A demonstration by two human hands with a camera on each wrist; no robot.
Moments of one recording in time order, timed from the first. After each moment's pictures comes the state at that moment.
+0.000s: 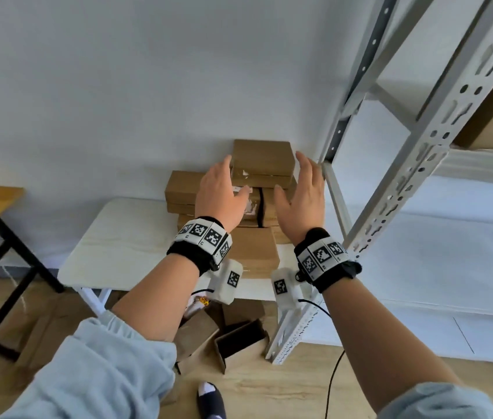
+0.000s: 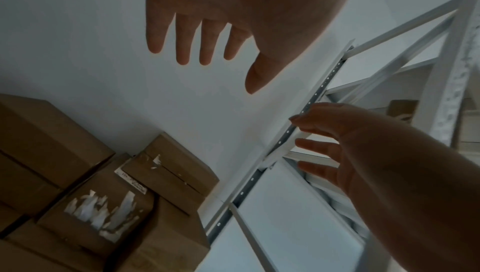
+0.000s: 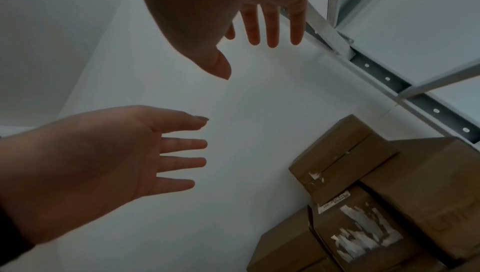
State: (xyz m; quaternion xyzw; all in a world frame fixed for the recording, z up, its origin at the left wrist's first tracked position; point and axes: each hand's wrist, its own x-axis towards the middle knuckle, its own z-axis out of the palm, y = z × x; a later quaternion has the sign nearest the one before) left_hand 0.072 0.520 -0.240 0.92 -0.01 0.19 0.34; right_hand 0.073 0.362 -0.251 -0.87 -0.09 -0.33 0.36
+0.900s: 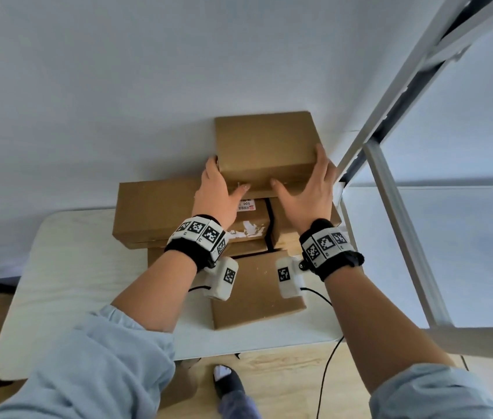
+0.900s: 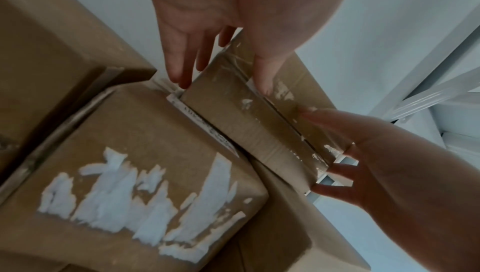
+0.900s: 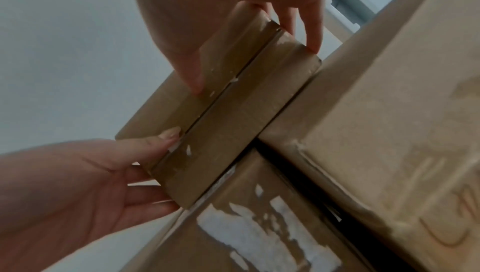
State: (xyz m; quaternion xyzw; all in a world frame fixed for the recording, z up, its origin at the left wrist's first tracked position) left_hand 0.351 0.524 -0.357 0.91 0.05 -0.01 0.41; right_hand 0.334 0.353 -0.366 -0.89 0.13 -0.18 0.40
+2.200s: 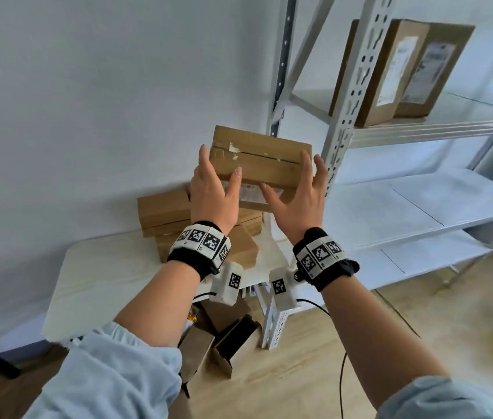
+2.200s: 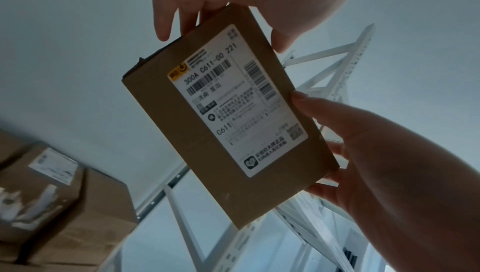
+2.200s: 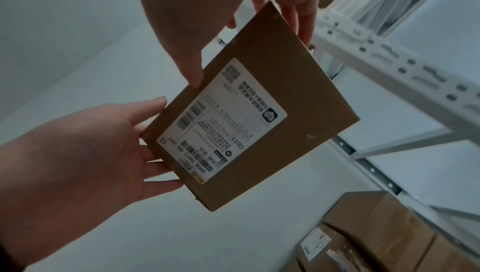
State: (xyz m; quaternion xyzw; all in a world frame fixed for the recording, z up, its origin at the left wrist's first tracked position) left_hand -0.009 0.552 -0.191 0.83 -0.16 0.24 0.48; right_hand -0.057 0.399 -0.209 -0.84 0.10 -0.43 0.32
